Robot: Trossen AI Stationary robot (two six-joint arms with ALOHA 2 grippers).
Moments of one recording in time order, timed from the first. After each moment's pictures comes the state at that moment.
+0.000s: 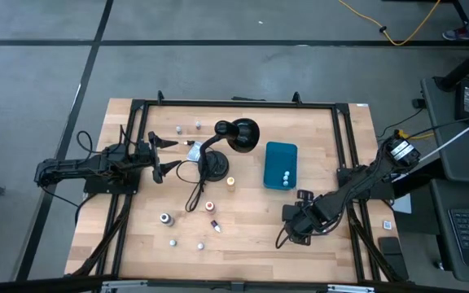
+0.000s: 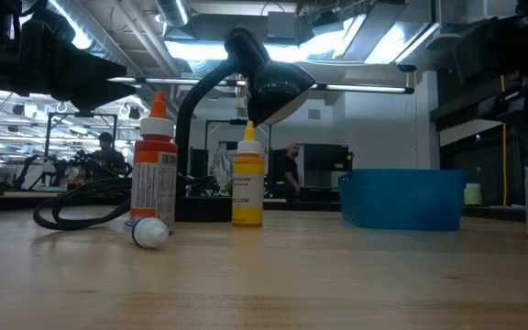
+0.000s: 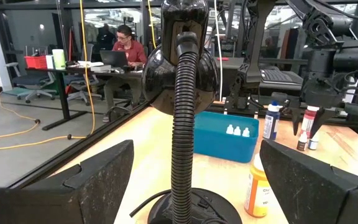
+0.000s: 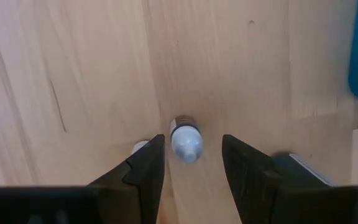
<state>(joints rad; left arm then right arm) 0.10 0.00 0.01 0.04 -0.18 -0.03 0.63 1.63 0.97 -0.79 0.12 0.77</state>
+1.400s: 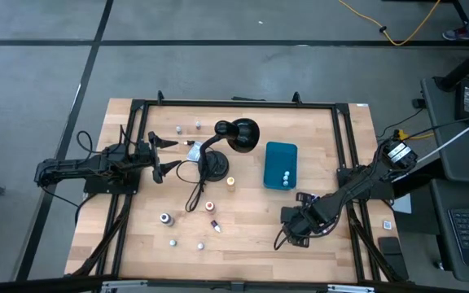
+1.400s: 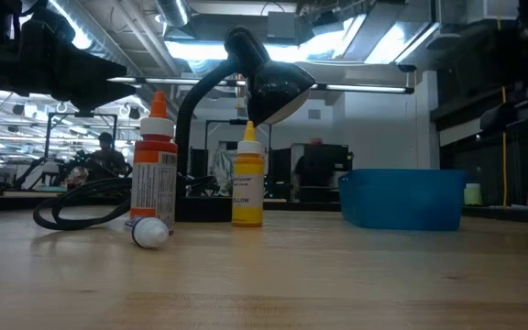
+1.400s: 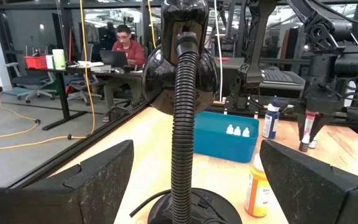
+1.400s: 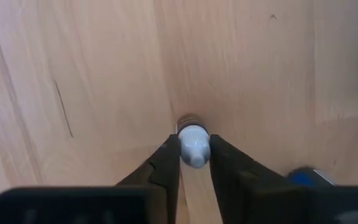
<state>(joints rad) 0.10 0.00 0.01 0.04 -0.19 -0.03 0.63 1.66 0.97 -0.75 0.10 0.78</state>
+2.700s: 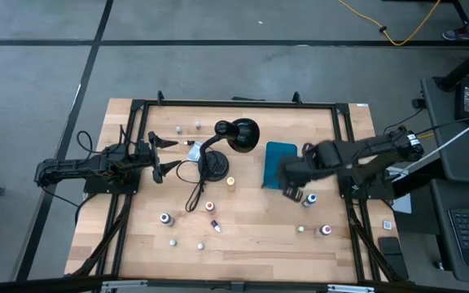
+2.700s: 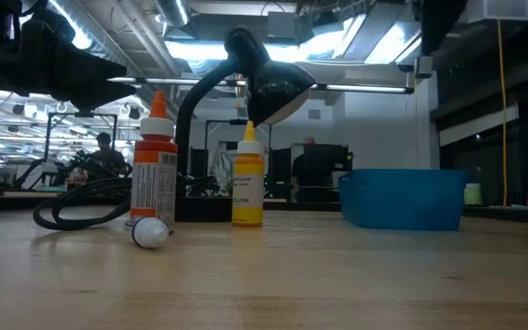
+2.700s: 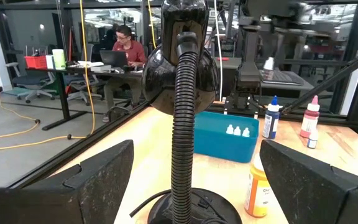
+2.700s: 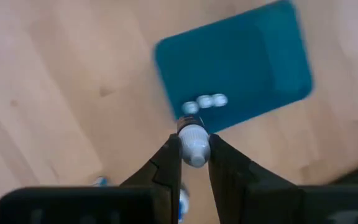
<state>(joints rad) 0.10 0.00 0.01 0.04 -0.18 -0.03 0.25 1.53 1.53 -1.43 0.22 0.69</state>
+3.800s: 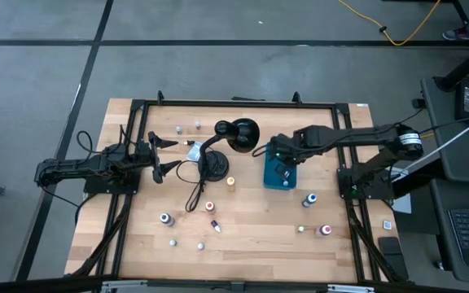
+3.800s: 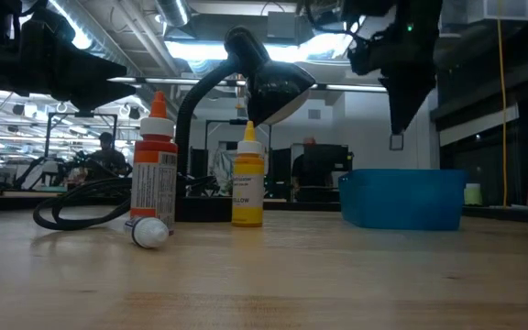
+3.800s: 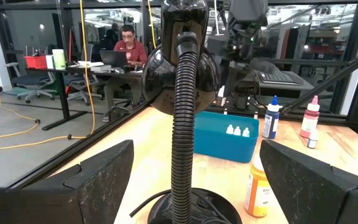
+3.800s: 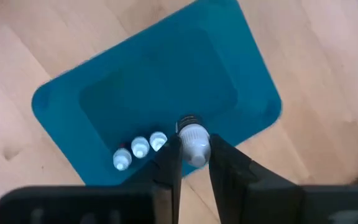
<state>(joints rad) 0.10 0.00 0.01 0.04 -0.18 -0.03 -0.06 1.51 1.22 -1.13 0.22 0.54</state>
